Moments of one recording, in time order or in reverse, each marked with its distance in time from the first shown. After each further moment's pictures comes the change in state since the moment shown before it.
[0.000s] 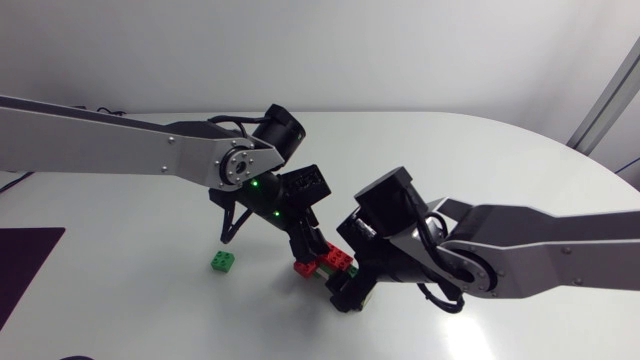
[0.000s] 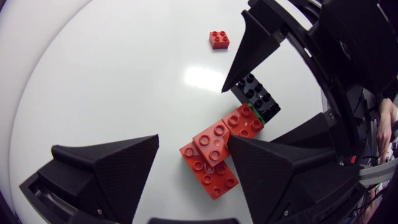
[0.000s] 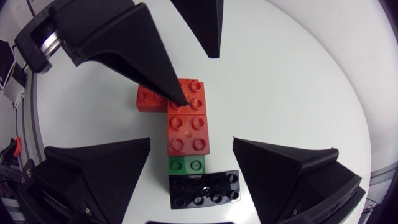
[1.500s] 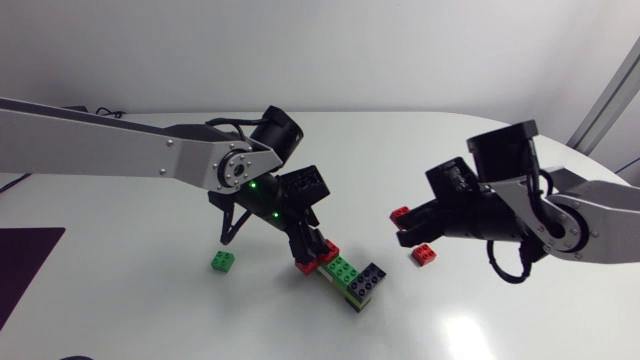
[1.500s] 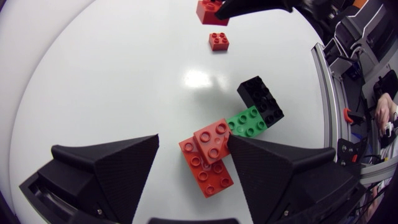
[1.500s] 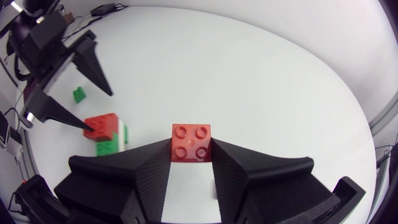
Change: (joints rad) left arm 0.007 0.000 -0.018 0.030 0.011 0.011; right arm -0.448 -0.188 -0.070 0.032 -0.158 -0.032
